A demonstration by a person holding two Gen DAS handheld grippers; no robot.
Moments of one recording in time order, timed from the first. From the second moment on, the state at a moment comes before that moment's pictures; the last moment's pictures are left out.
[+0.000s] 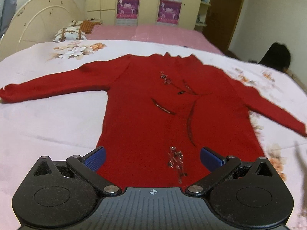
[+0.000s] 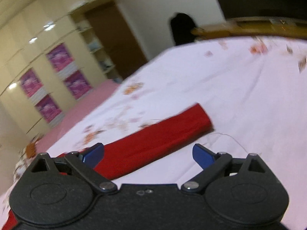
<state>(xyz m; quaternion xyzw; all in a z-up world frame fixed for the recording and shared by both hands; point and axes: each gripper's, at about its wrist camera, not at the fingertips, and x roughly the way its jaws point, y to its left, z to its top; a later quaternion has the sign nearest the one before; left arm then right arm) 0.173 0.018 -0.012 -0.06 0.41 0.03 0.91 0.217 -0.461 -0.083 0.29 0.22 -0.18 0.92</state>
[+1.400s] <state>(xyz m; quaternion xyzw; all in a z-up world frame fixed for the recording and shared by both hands) 0.231 0.195 -0.044 -0.19 0.40 0.10 0.89 0.374 -0.094 -0.080 0.07 0.30 0.21 0.93</state>
